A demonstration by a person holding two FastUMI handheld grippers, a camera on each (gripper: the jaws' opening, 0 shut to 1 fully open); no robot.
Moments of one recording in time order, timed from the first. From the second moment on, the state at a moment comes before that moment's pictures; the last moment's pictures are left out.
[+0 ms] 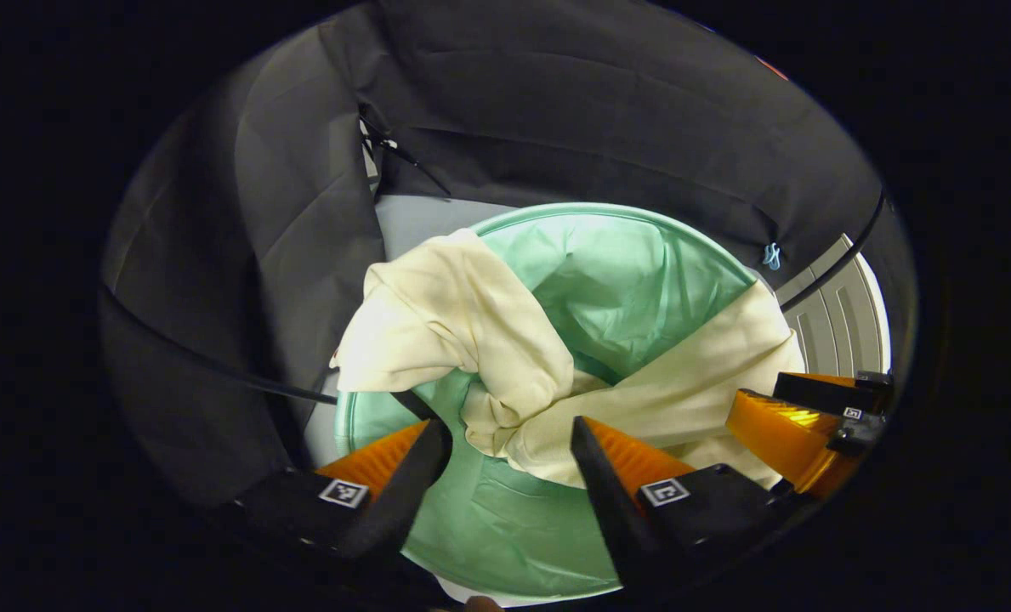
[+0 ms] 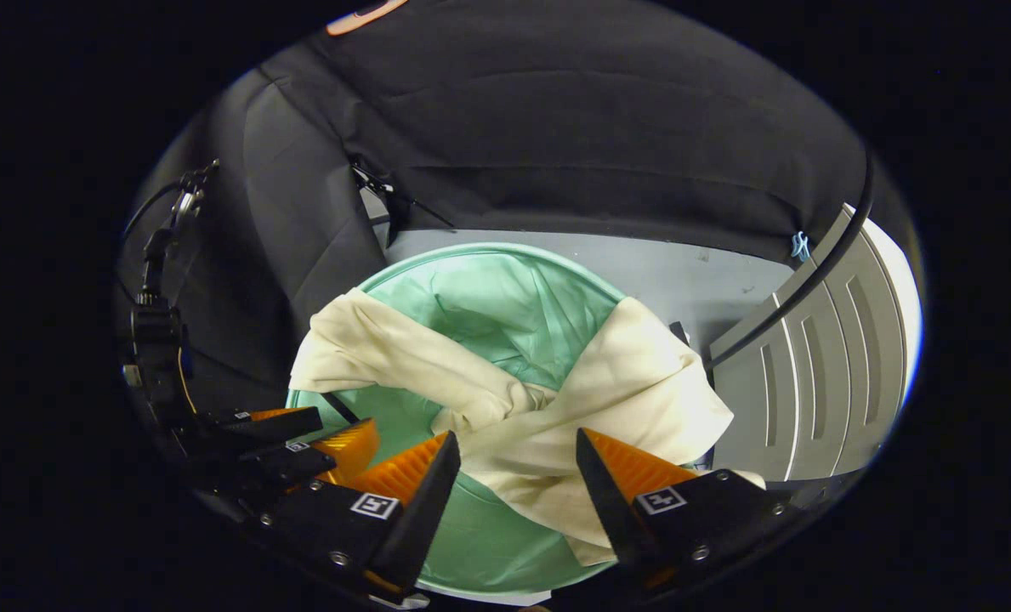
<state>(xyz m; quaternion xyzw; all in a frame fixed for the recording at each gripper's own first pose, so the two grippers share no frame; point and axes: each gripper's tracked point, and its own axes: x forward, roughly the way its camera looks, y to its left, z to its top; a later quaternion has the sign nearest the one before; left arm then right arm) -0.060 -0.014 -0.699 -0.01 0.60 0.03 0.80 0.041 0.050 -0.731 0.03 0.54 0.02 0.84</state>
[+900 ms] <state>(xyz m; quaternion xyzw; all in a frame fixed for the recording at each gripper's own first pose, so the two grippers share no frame) 0.003 -0.025 -0.537 0.01 0.48 0.02 0.88 0.067 0.040 -0.580 0.05 0.44 0.01 0.90</state>
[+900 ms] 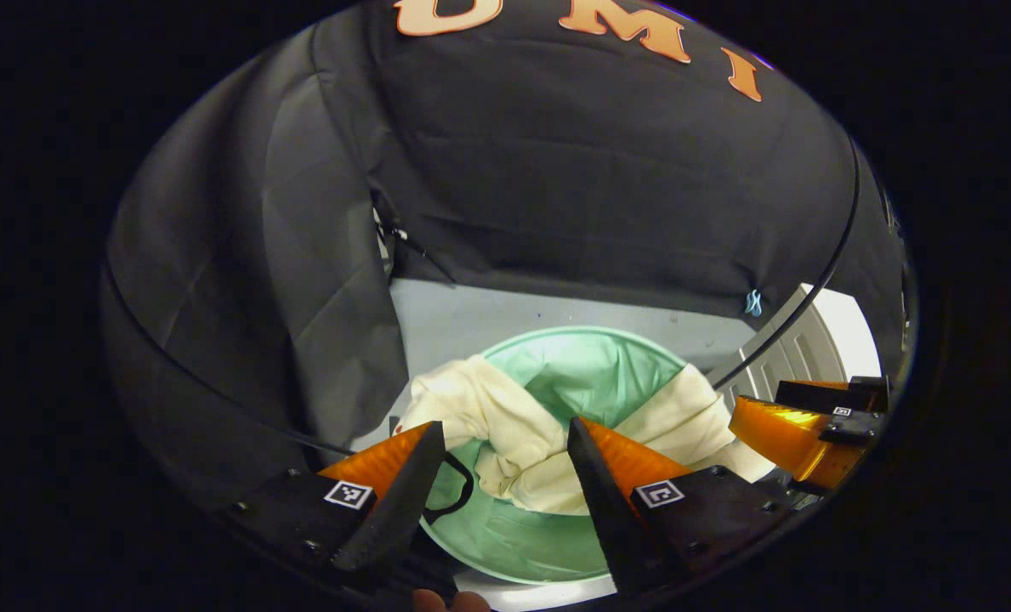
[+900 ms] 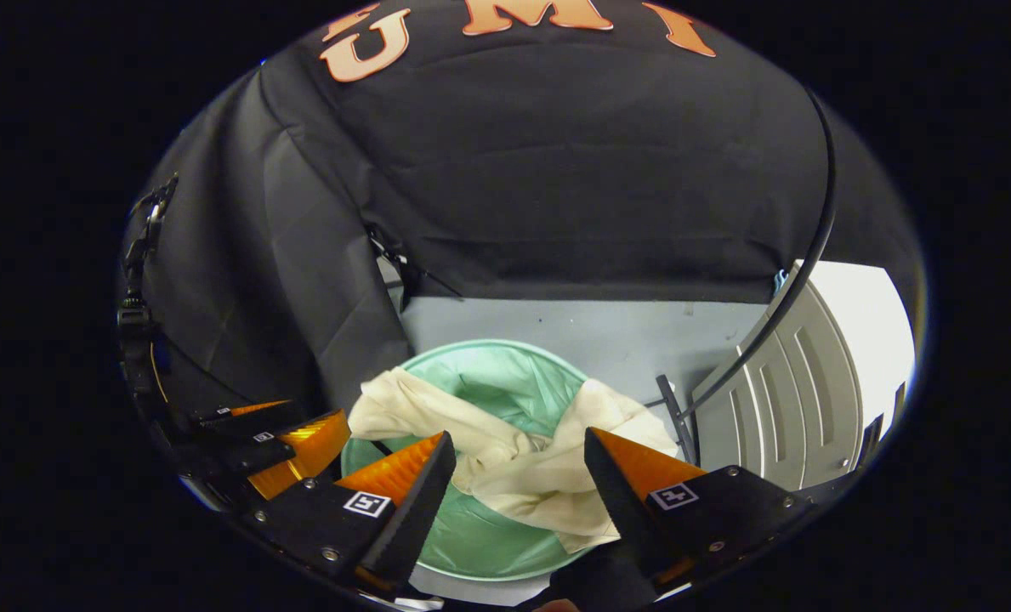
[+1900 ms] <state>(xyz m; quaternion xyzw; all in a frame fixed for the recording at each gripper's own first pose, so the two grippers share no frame) 0.061 -0.023 -0.215 0.00 0.21 0.00 0.98 0.080 0.042 -0.278 0.01 0.22 0.03 0.98</state>
